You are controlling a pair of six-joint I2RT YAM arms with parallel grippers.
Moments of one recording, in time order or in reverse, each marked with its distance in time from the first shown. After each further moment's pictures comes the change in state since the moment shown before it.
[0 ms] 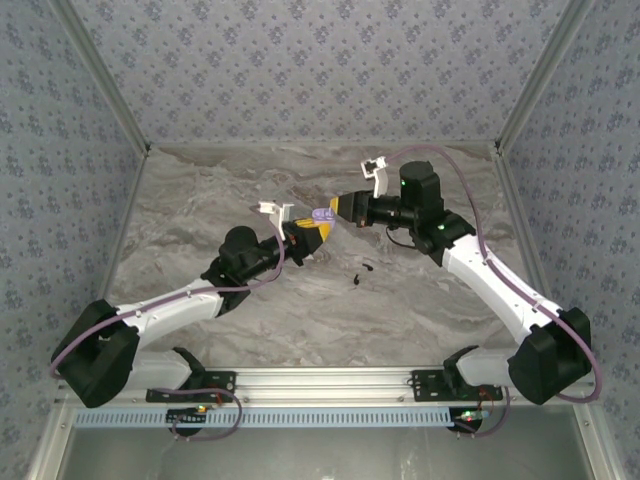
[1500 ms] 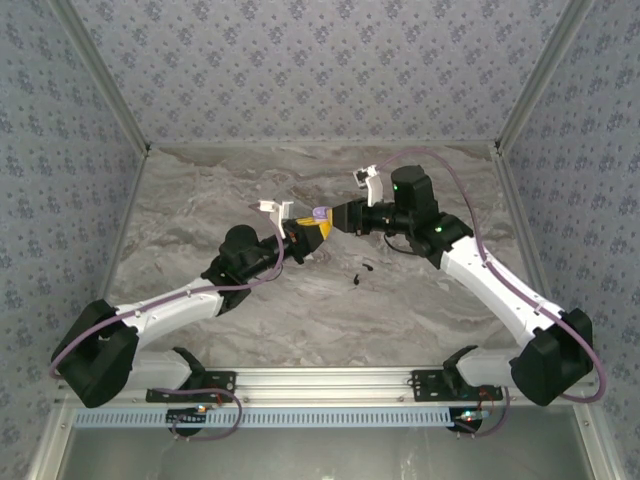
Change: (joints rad) left arm -0.004 0.000 0.013 -0.008 -0.004 -0.037; right arm 0.047 -0.010 0.021 -0.133 0.065 -0.110
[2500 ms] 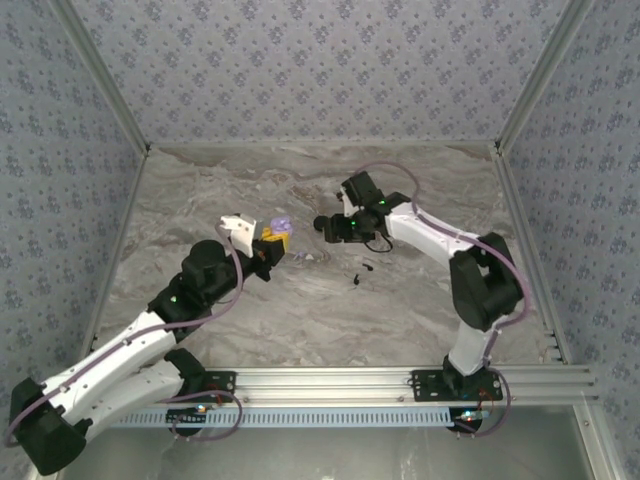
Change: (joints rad) left arm 0.000 -0.476 -0.014 -0.659 -0.293 0.360; right arm 0.043 0.516 0.224 -0.318 0.343 0.028
